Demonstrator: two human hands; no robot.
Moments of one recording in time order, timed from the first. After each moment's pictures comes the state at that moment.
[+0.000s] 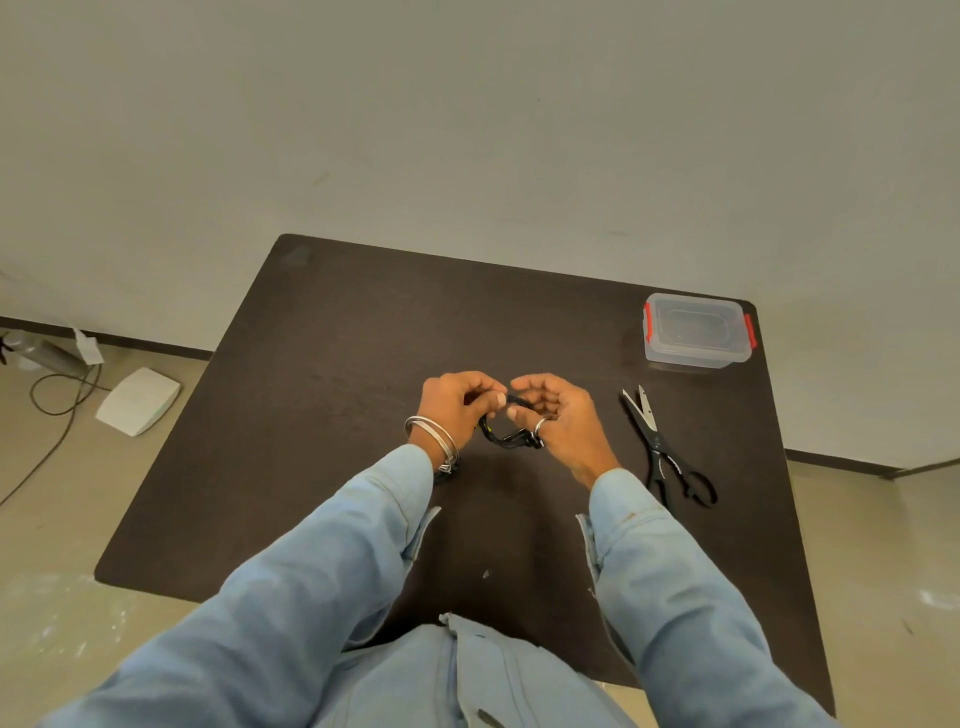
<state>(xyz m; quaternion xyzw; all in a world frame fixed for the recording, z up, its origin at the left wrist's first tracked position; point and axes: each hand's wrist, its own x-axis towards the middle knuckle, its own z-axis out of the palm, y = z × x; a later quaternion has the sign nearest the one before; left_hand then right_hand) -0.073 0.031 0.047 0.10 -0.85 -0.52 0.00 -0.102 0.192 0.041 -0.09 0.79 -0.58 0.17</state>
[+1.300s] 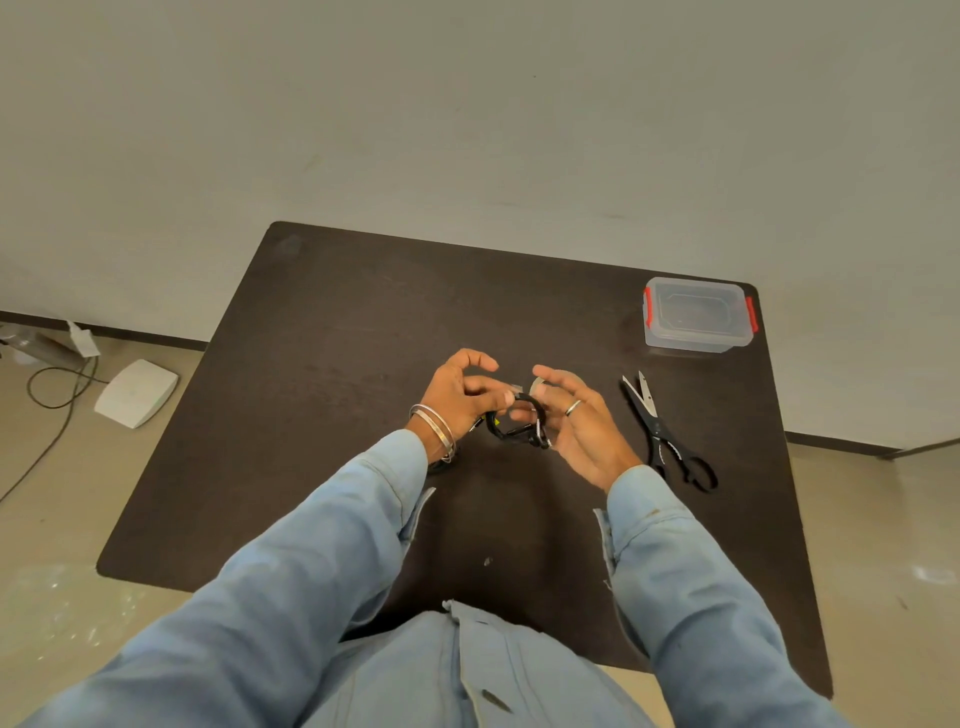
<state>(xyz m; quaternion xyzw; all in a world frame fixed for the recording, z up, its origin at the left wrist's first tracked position) -0.075 0.031 0.038 0.14 -0.68 -0.72 -0.08 -0.099 0.205 0.044 0.11 0.56 -0.76 0.32</state>
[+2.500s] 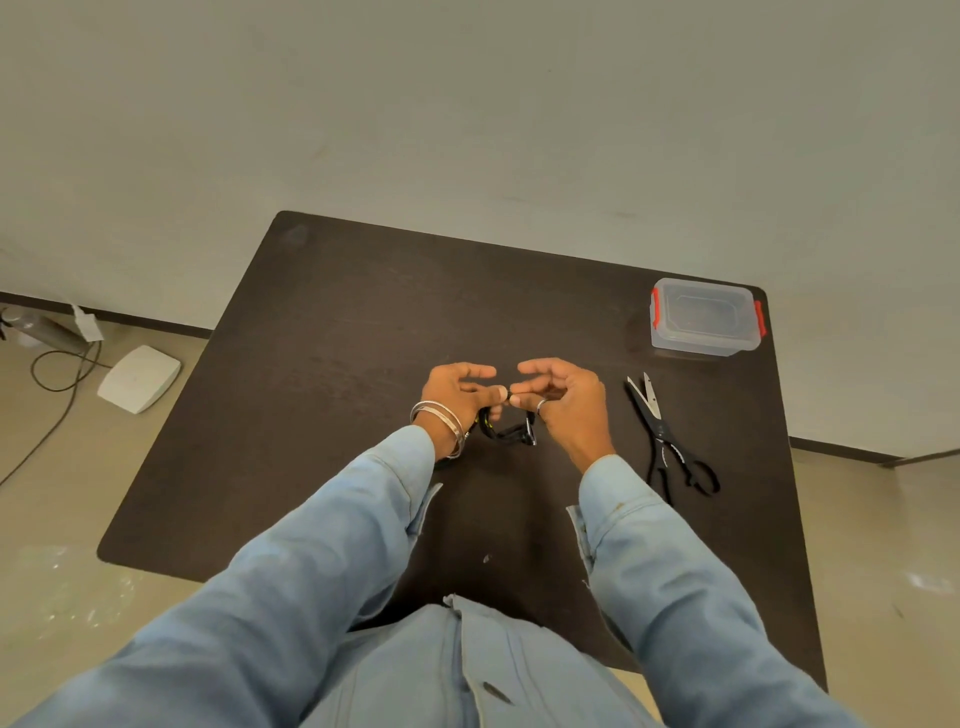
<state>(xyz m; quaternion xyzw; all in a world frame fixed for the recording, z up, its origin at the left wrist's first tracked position) -0.074 0.034 0.033 0.26 -0.68 -0.69 -0.08 -0.104 0.184 0.044 -0.05 0.81 -0.56 0.13</state>
